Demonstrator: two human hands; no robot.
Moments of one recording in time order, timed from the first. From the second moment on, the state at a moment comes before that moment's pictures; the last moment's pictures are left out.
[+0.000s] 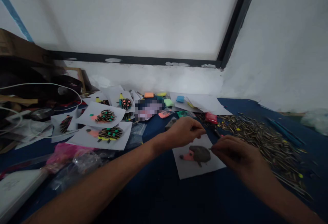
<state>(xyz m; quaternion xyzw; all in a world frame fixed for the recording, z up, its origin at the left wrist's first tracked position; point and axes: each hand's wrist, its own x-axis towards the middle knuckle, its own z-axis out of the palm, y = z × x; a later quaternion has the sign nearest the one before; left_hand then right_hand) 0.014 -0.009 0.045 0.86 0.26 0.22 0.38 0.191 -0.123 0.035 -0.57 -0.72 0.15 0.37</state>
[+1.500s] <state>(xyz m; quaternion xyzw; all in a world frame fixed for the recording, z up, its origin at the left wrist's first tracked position) 0.005 0.007 0.005 0.95 0.25 0.21 0.01 0.172 -0.147 0.019 -0.47 -0.85 -0.19 0.13</state>
